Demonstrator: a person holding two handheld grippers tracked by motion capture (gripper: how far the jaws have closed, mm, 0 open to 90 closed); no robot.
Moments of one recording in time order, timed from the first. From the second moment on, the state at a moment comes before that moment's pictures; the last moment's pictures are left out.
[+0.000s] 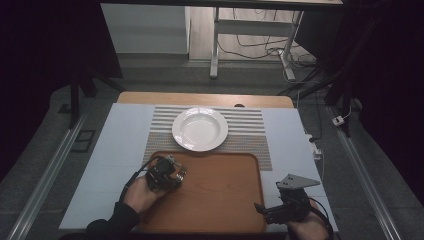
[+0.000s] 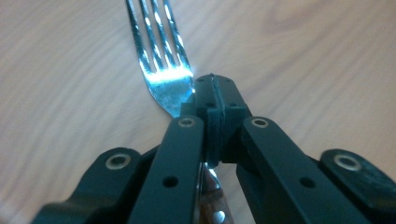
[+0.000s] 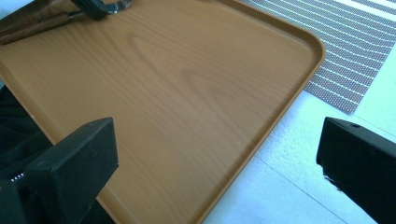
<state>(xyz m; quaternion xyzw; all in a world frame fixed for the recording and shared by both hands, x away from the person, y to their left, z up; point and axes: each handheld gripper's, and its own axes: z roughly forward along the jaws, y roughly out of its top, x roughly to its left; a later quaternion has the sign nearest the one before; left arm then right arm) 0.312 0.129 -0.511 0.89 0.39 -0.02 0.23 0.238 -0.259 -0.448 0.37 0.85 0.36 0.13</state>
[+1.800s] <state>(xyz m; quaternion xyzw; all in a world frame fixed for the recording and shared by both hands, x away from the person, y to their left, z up) 0.225 0.234 -0.465 0.82 0.43 0.04 0.39 0.239 -0.259 -0.448 0.37 0.85 0.36 0.13</state>
